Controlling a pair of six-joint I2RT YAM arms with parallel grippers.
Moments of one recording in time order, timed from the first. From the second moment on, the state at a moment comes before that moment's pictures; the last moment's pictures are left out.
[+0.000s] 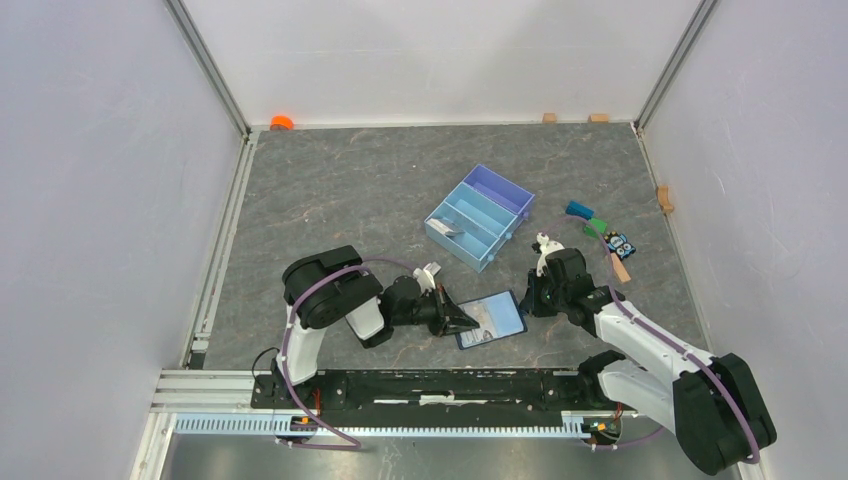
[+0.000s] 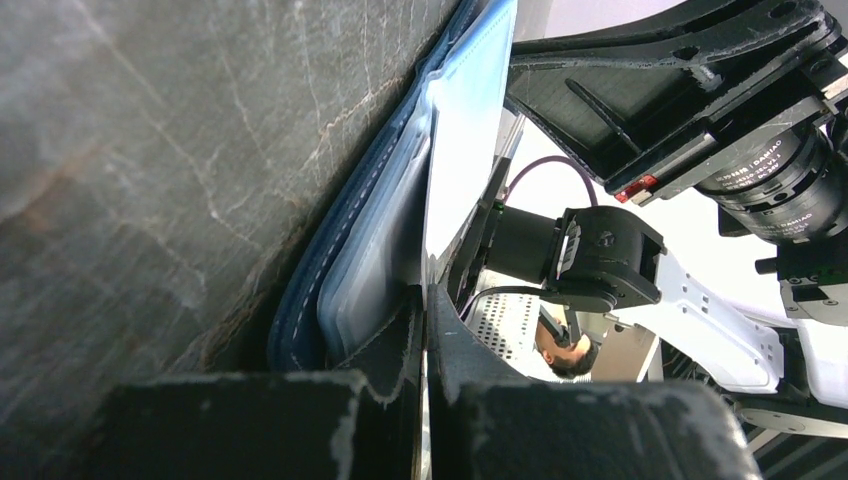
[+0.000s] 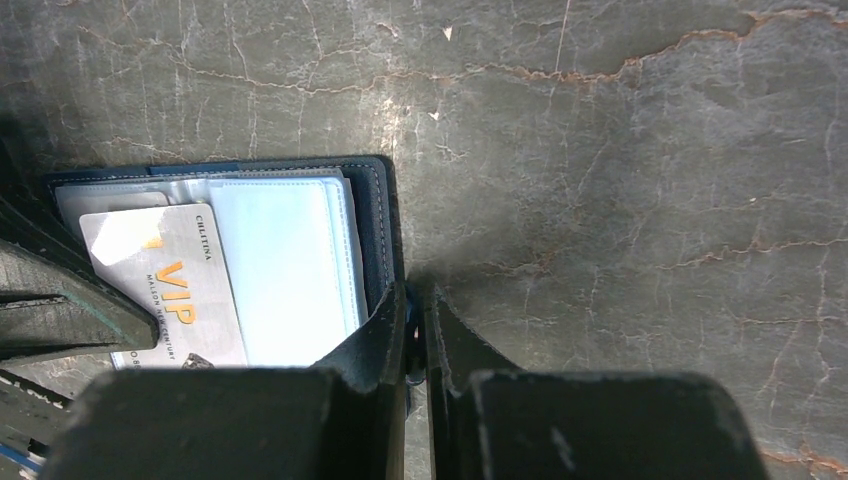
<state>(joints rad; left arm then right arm) -0.94 2.02 0.43 1.23 0.42 -1.44 0.40 1.01 0.35 -0.27 -0.12 0.34</state>
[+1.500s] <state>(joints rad) -0.94 2.05 0.43 1.28 0.43 -1.41 0.40 1.00 0.35 -0.30 -0.12 0.34</state>
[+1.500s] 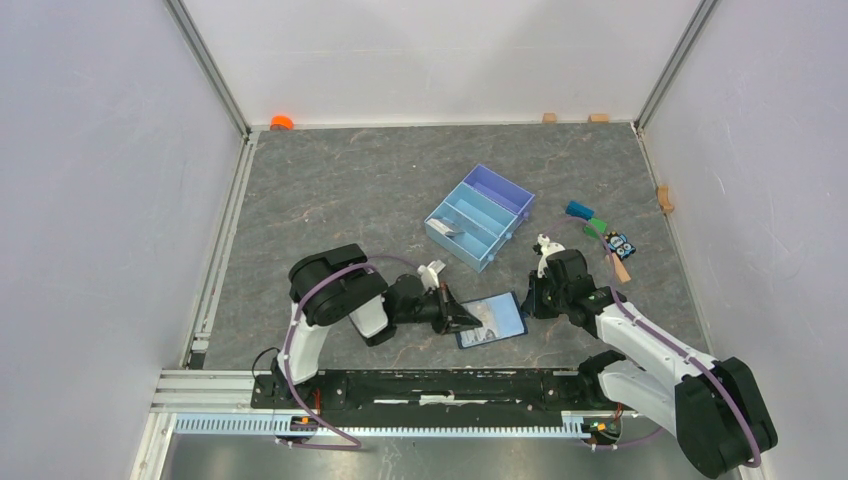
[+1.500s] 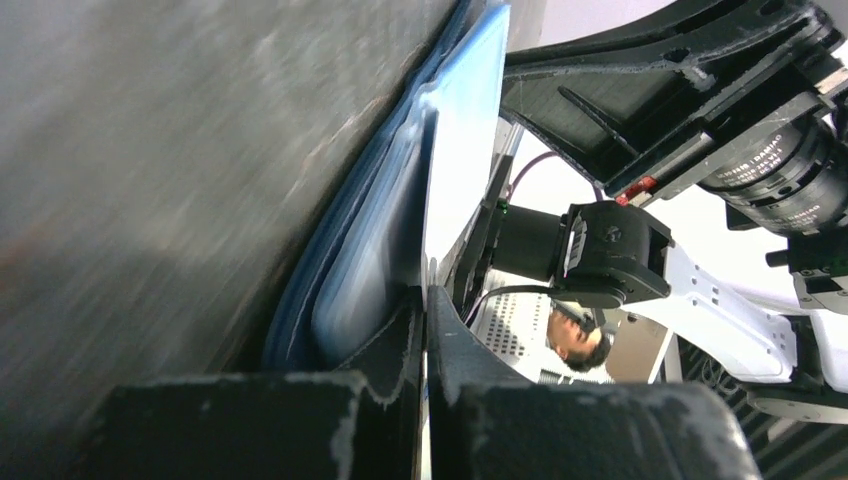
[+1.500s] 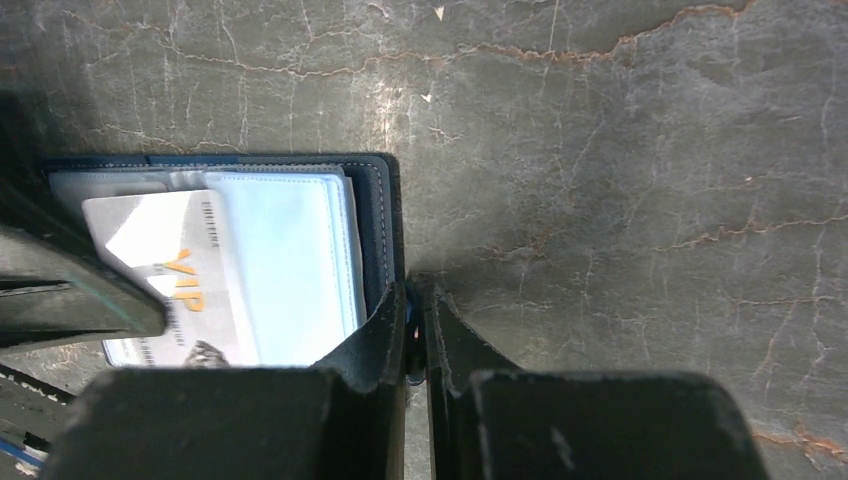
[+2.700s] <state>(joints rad) -0.98 1.96 0.61 0.88 0.40 -1.23 0.40 0.98 0.35 -0.33 -0.12 0.34</state>
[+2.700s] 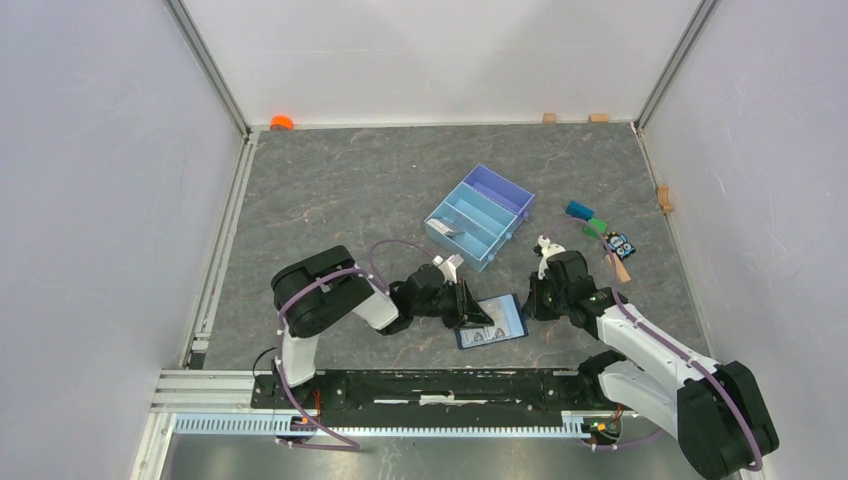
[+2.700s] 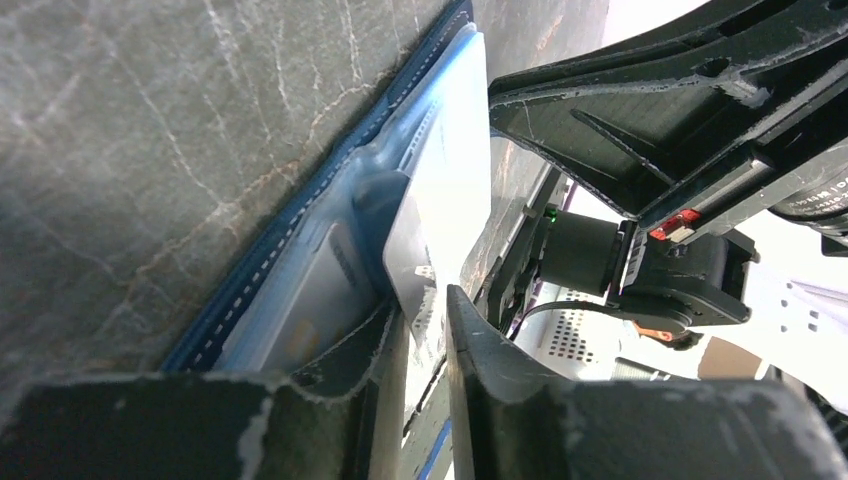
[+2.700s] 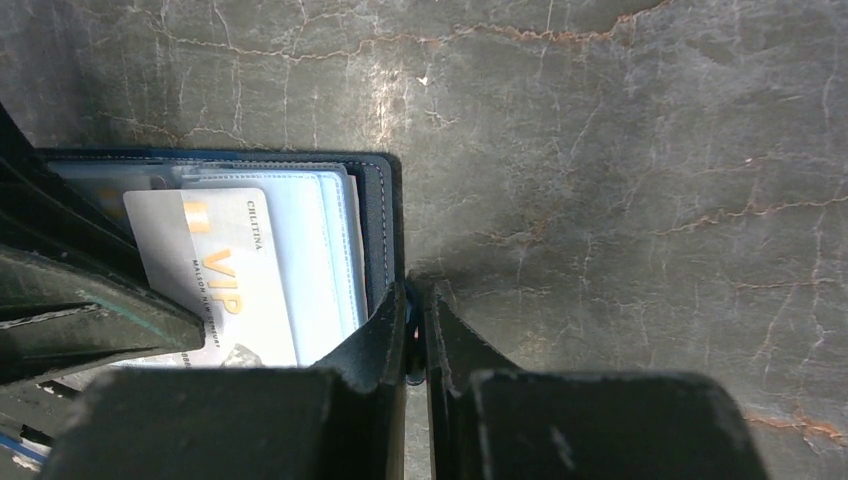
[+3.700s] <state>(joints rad) -1.06 1.80 0.88 0.19 0.26 -0.95 0.41 0.97 0.35 -0.35 -0.11 0.34</state>
